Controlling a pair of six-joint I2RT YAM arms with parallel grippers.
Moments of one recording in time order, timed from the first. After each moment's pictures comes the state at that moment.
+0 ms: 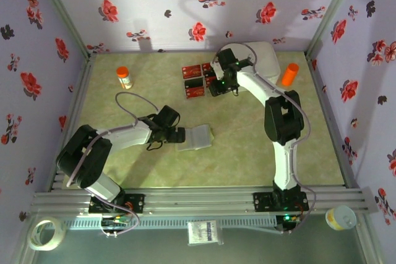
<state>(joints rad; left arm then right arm) -0.70 1.57 0.80 -0.39 -0.14 -0.61 0.44 2.11 1.79 -0.82 -0.09 -0.05</state>
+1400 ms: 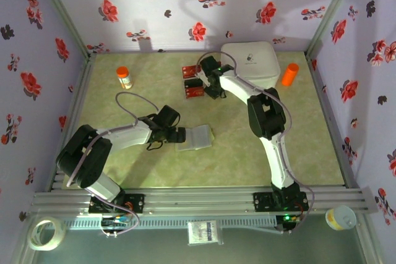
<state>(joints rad) -0.70 1.57 0.80 -0.39 -0.13 -0.61 0.54 2.31 1.92 -0.79 0.23 -0.36</state>
